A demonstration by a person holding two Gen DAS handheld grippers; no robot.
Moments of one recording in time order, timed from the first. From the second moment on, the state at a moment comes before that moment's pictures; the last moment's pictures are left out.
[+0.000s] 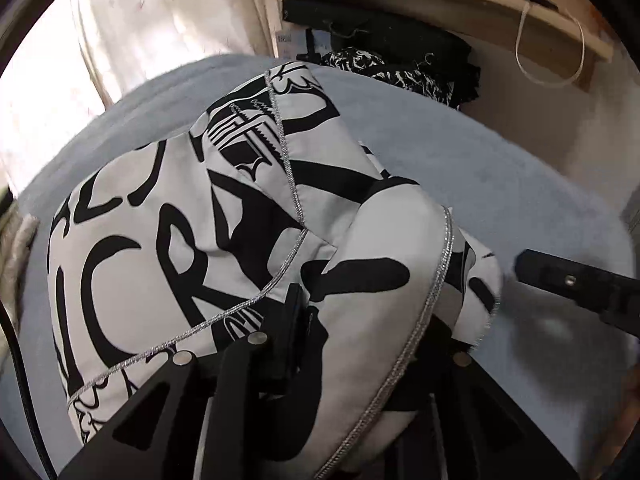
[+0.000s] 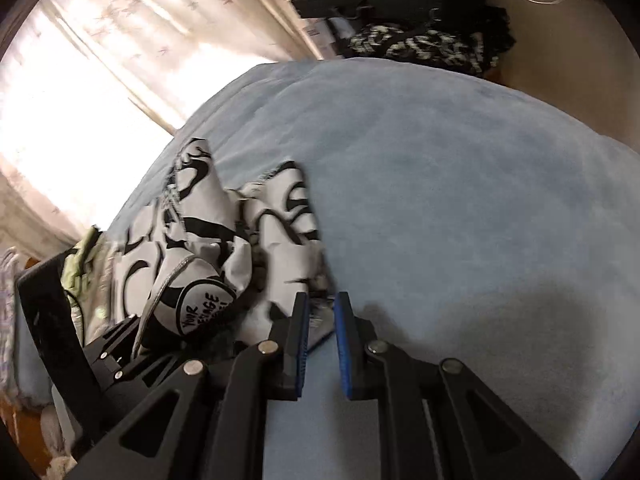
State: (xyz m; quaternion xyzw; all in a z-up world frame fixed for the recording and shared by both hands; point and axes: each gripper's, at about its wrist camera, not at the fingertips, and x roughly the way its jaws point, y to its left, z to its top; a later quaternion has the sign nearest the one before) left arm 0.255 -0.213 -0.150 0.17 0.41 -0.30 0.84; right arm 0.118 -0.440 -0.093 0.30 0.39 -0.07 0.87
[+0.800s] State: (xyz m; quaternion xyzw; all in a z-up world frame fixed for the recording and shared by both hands) left arm 0.224 -0.100 -0.091 0.06 0.40 -0.27 0.87; right arm 0.184 -0.423 -0.090 0.34 0.45 0.11 0.82
